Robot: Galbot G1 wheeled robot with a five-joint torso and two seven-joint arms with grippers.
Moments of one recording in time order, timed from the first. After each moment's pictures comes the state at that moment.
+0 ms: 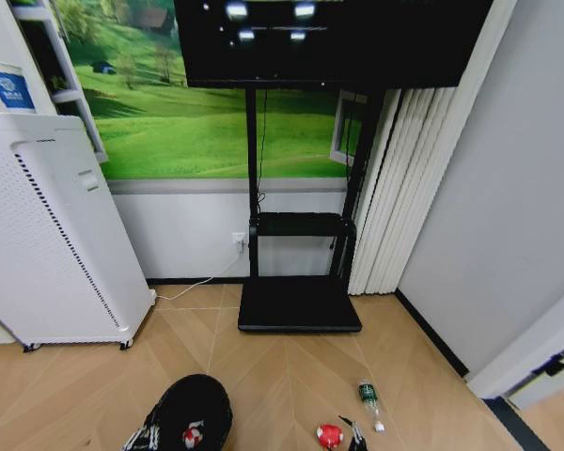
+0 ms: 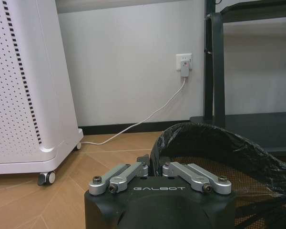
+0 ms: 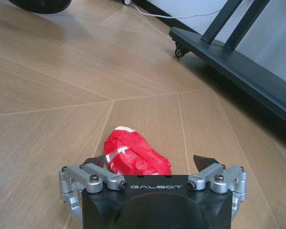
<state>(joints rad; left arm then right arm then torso) 1.83 -0.94 -0.33 -1.74 -0.39 -0.51 -0.39 -1.01 1.01 -0.49 0.63 0.06 0.80 0.13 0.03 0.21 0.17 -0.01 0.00</state>
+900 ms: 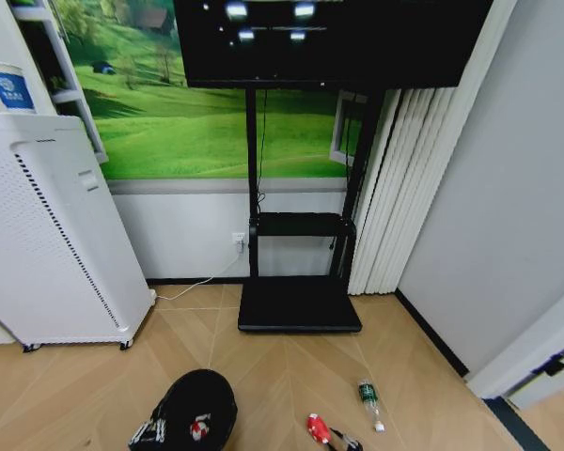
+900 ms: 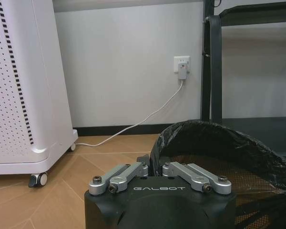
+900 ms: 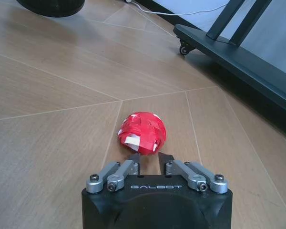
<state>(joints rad) 1.76 -0.93 -0.28 -1.71 -0.42 -0.51 -0.39 -1.00 1.05 -0.48 0.59 0.05 0.80 0.12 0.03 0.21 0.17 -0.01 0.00</state>
